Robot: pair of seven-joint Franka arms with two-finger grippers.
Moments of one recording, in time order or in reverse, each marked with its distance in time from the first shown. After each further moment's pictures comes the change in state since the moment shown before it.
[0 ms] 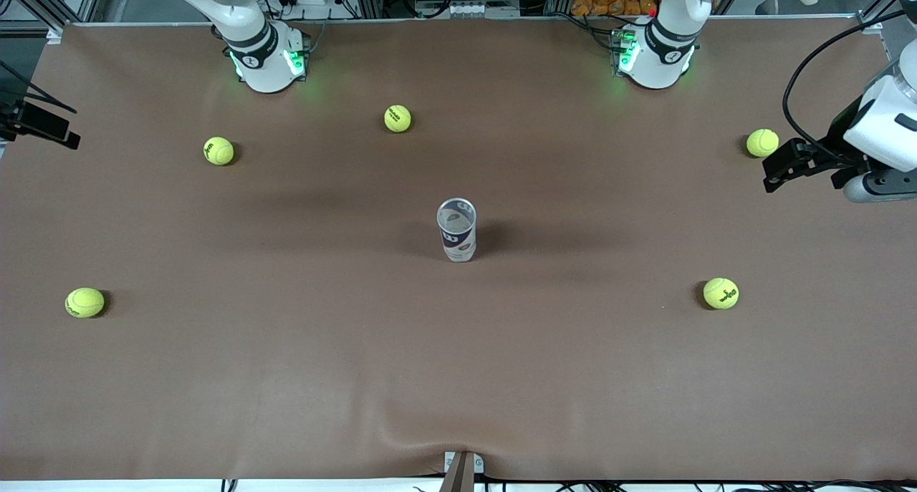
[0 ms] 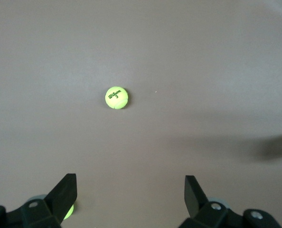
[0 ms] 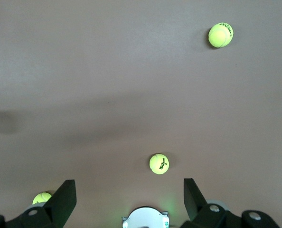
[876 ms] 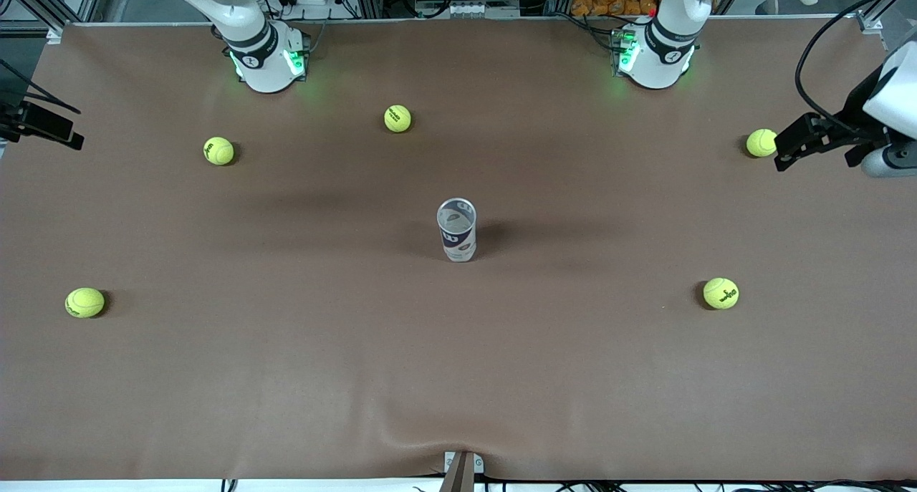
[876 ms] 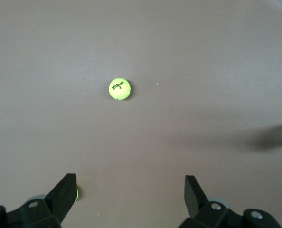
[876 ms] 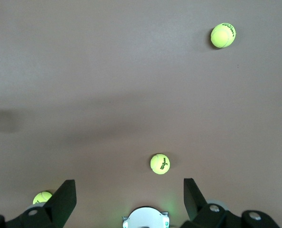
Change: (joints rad) left arm -0.041 -0.026 0.041 0.060 0.000 -0.104 -0.001; right arm 0.001 0.002 0.007 0.000 0.001 0.001 0.000
